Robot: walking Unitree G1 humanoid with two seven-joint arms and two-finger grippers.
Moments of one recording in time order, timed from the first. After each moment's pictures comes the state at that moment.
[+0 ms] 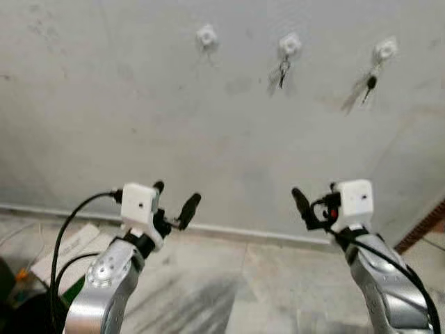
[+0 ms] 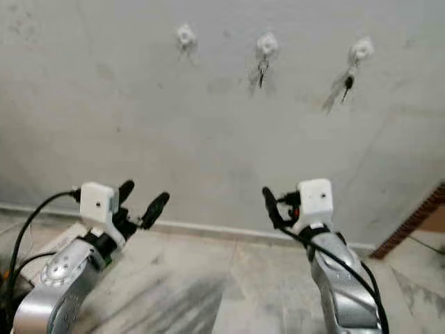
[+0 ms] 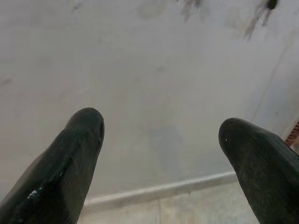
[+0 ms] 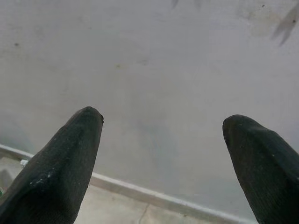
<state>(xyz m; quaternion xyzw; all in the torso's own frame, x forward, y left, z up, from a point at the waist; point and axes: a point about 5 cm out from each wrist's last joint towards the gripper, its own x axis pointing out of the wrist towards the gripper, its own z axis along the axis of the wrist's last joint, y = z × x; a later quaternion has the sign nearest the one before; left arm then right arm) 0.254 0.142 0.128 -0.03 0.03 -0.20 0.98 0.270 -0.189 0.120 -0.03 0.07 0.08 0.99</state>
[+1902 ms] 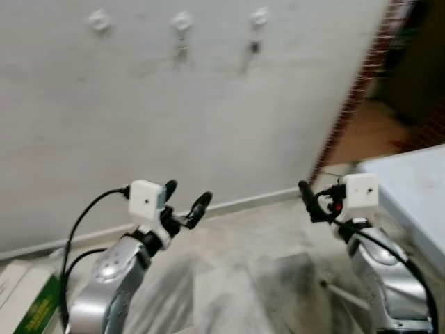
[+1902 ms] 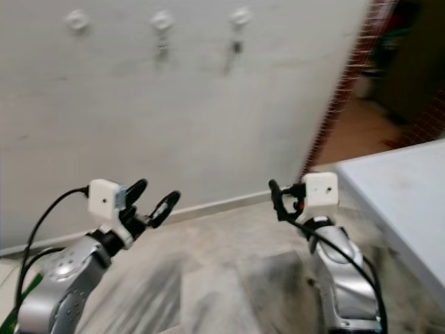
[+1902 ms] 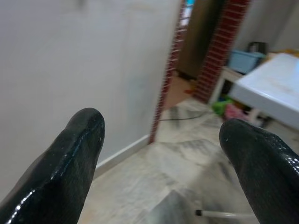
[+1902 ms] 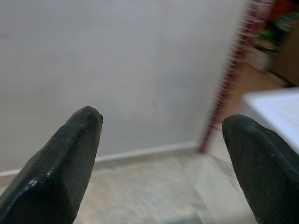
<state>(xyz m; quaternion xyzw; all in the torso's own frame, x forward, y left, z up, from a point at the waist) 0.255 0.140 0.128 -0.07 0.04 -0.23 0.97 0.279 -0.187 0.125 -0.02 0.07 0.07 1.00</state>
